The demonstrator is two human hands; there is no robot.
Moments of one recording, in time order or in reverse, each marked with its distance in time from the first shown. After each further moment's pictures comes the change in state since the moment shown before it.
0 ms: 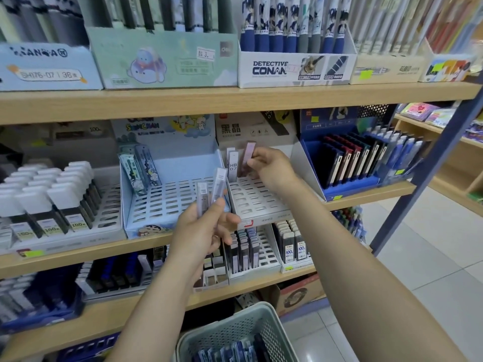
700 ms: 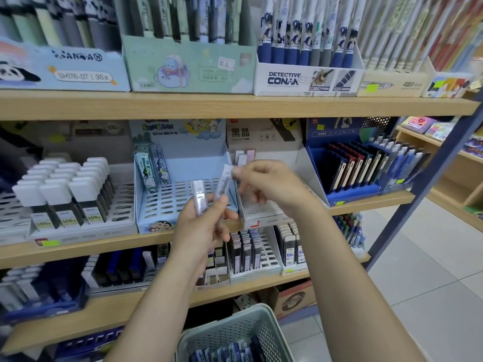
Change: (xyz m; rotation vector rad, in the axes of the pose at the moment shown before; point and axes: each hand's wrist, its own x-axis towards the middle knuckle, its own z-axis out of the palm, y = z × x) left_hand -0.007 0.010 -0.006 -0.131 0.055 0.015; right_hand -0.060 -0.048 -0.008 0.166 -0.287 -0.018
